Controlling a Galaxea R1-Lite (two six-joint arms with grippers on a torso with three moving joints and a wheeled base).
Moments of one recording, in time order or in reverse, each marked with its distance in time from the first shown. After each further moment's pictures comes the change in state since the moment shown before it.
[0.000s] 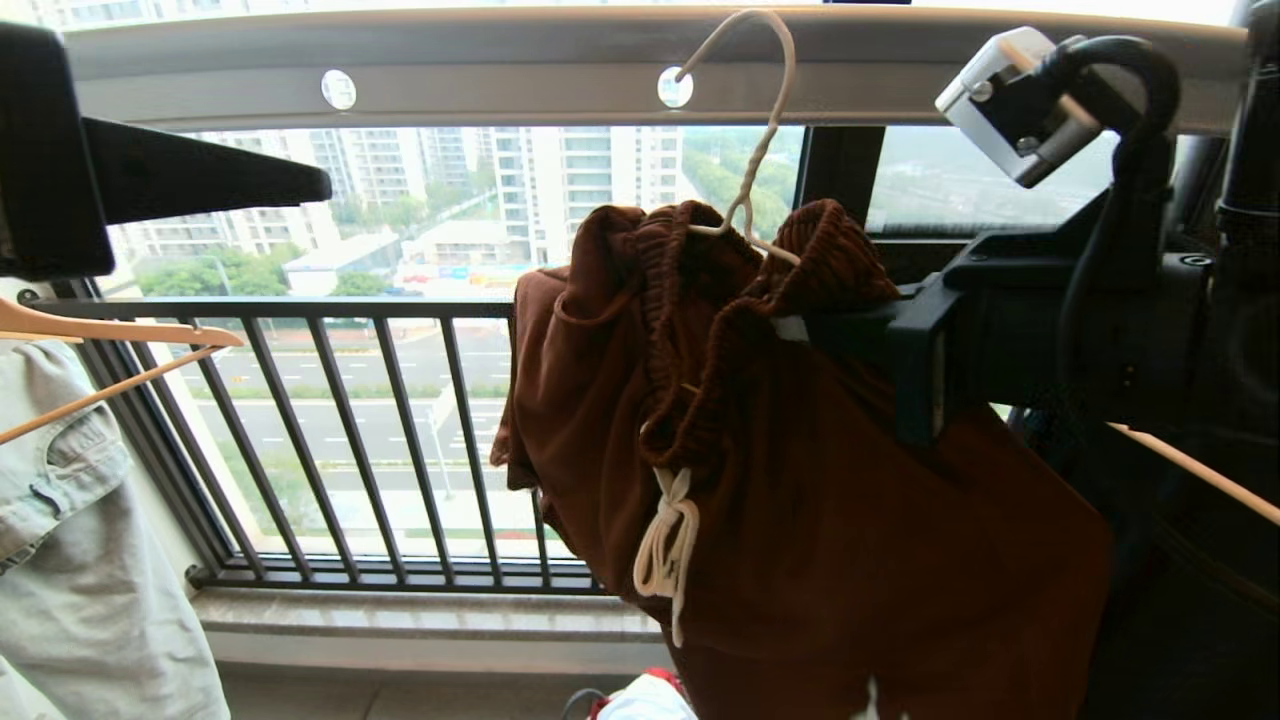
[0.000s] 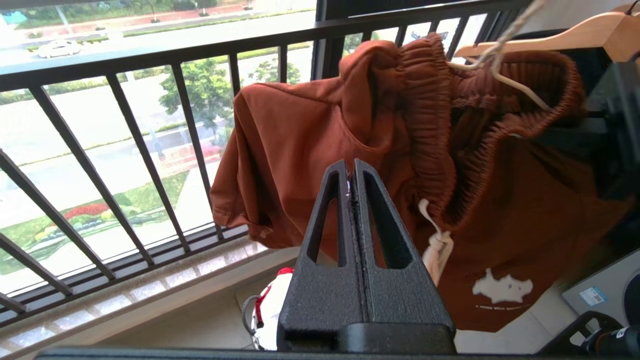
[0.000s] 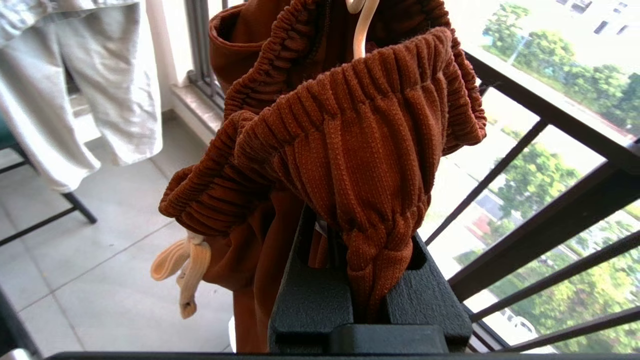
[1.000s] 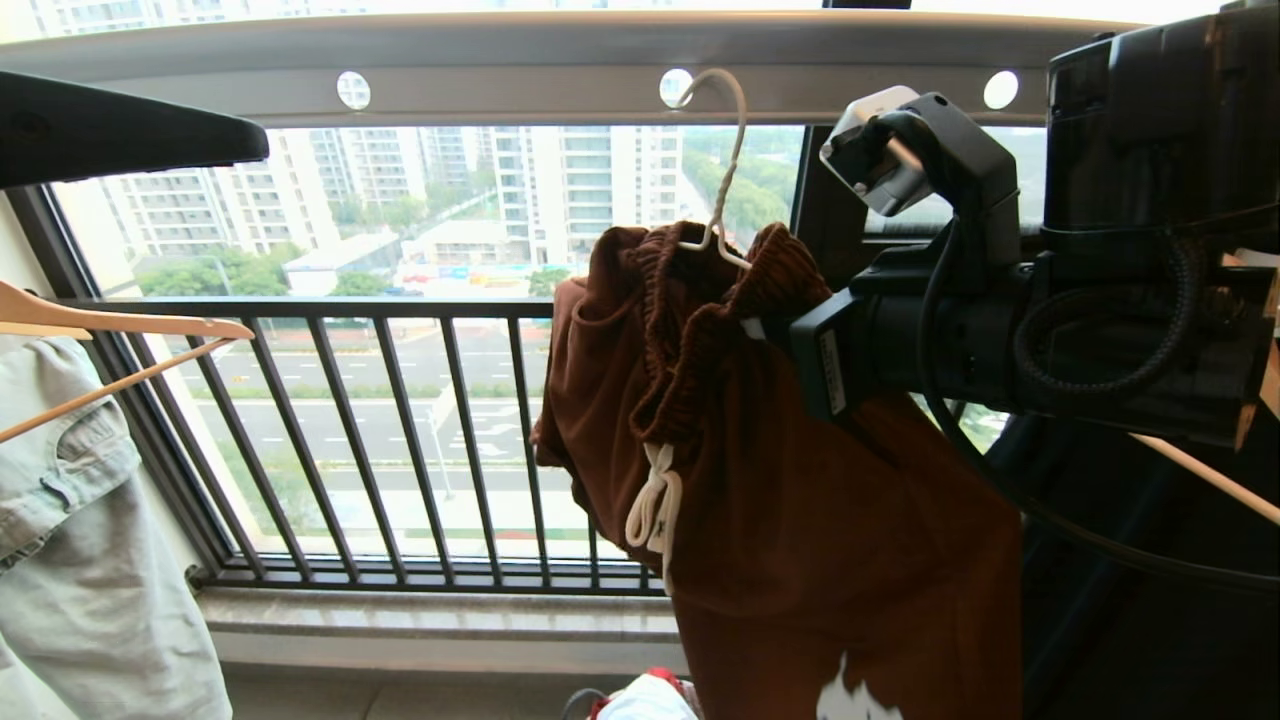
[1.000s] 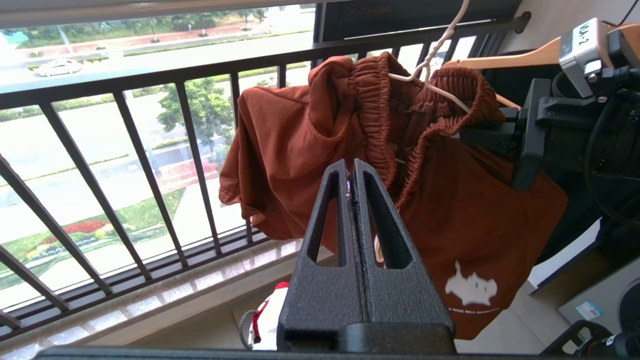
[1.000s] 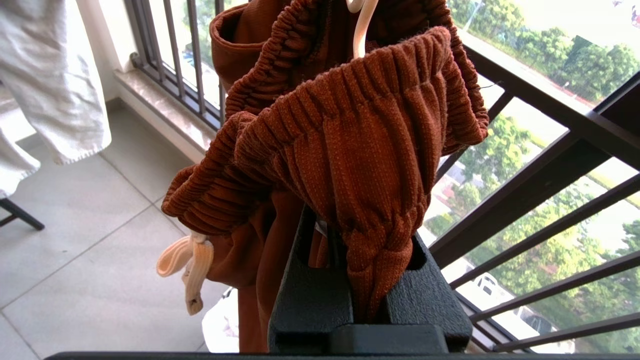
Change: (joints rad) left arm 0.000 -0.042 -0.007 0.000 0.000 0.000; right arm -0.004 0.124 -0.072 0.002 -0.130 0.000
